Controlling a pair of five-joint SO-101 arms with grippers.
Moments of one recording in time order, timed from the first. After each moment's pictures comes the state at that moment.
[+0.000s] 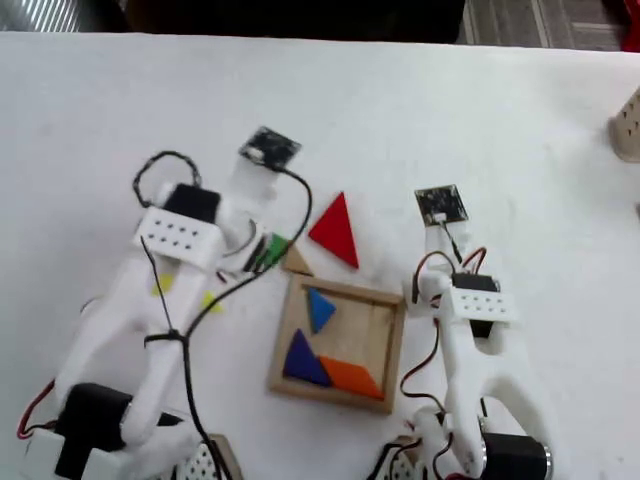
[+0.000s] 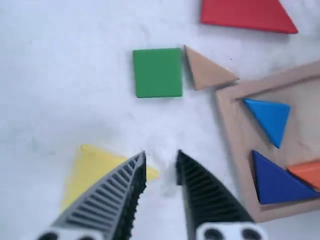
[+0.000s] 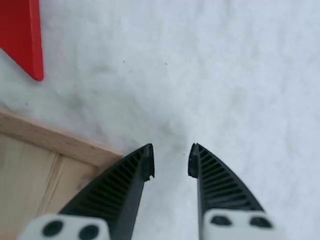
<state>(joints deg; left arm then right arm) 11.1 -12.6 25.6 75.1 -12.0 0.5 -24.0 62.1 39.9 17.2</state>
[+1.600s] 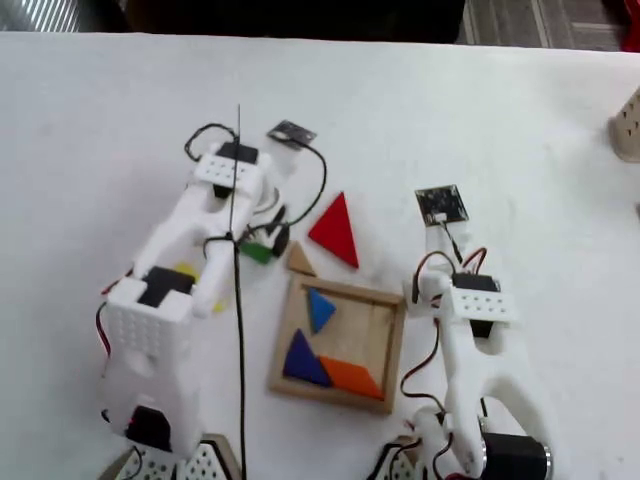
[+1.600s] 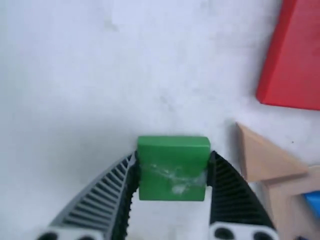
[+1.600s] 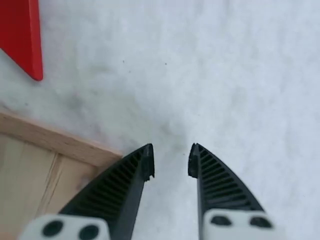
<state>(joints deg) 9.0 33.4 -7.7 74.0 -14.2 0.5 -24.0 62.1 39.9 17.2</state>
